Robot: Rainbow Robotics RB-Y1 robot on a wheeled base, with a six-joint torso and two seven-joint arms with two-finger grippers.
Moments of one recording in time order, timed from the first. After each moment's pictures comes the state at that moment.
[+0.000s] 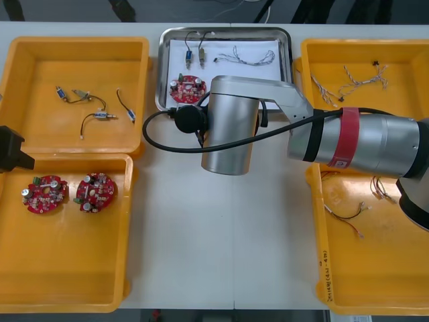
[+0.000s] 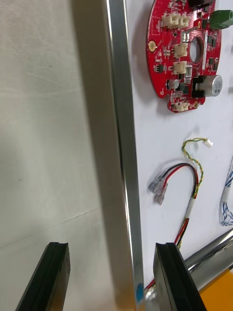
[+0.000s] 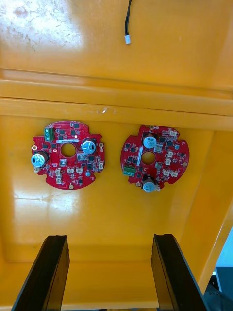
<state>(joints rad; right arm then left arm) -1.21 -0.46 1.19 -1.54 -0.36 1.39 1.58 -0.27 0.92 0.25 -2.11 1.04 1.91 -1.04</state>
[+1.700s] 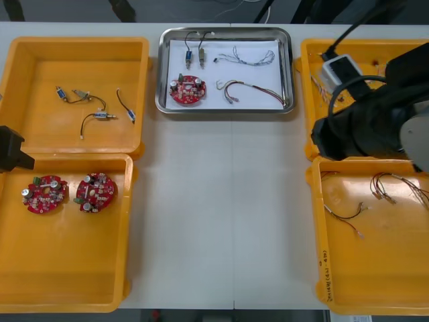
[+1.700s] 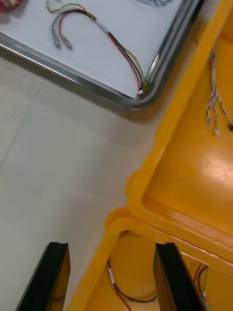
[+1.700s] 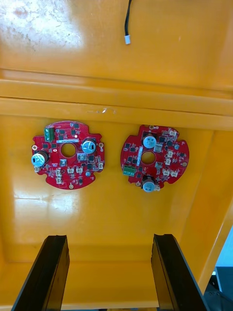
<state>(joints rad) -0.49 -0.54 0.11 -2.37 -0.51 1.92 1.36 -0.27 0.92 0.25 -2.11 1.04 1.91 -1.04</state>
